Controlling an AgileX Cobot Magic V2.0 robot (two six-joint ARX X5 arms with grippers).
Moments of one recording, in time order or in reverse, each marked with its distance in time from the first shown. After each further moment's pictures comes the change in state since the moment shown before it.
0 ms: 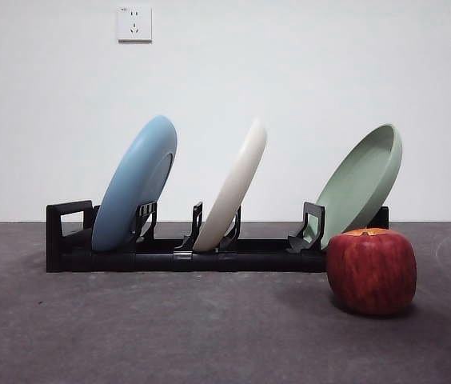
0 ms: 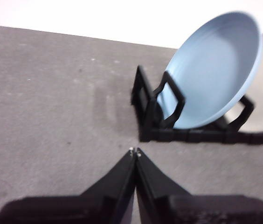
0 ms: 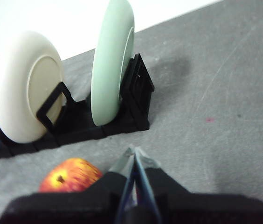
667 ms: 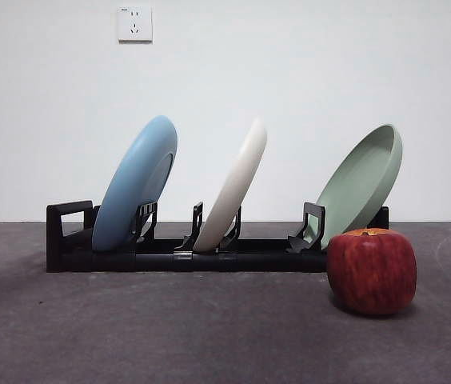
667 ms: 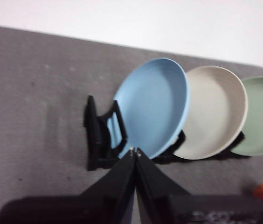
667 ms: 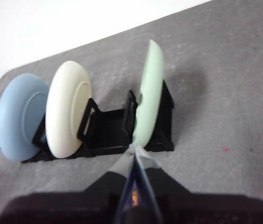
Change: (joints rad) left arm 0.000 0.537 0.591 -0.208 0.179 -0.043; right arm 0.000 0.550 0.714 -0.369 -0.065 -0.076
